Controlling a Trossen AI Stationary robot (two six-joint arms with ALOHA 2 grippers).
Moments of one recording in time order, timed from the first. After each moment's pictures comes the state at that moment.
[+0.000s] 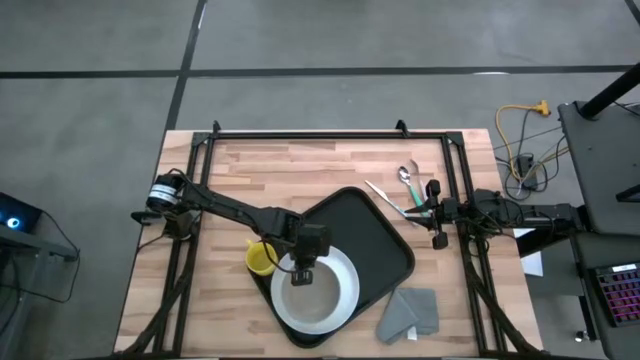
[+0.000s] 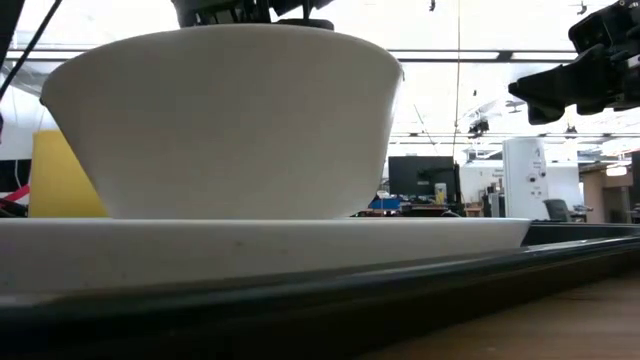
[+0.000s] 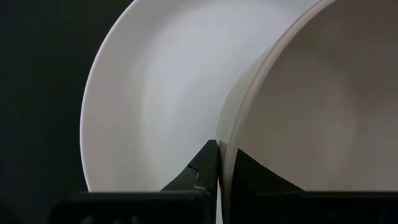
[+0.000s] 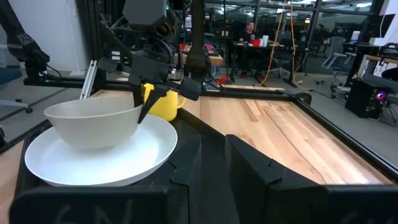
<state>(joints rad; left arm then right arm) -0.19 1.82 1.32 -0.62 0.18 -0.27 0.00 0.01 0.03 -0.04 -0.02 -0.03</state>
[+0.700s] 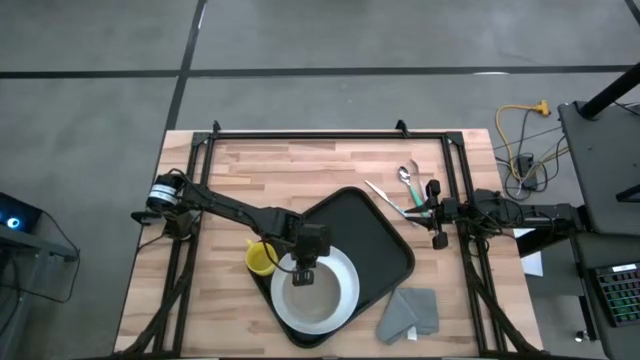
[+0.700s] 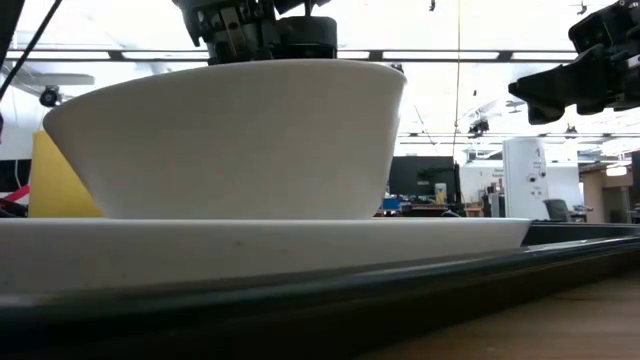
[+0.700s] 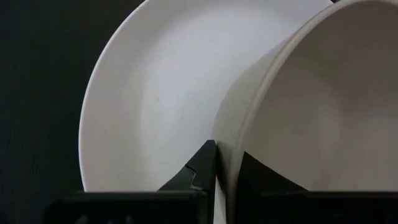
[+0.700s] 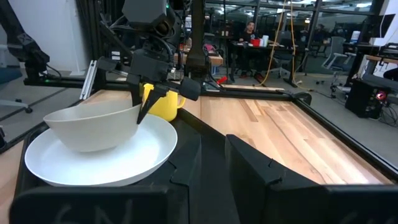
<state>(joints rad) -0.19 1.82 1.32 -0.59 0.18 -0.27 0.00 0.01 0.03 -0.04 -0.02 -0.03</state>
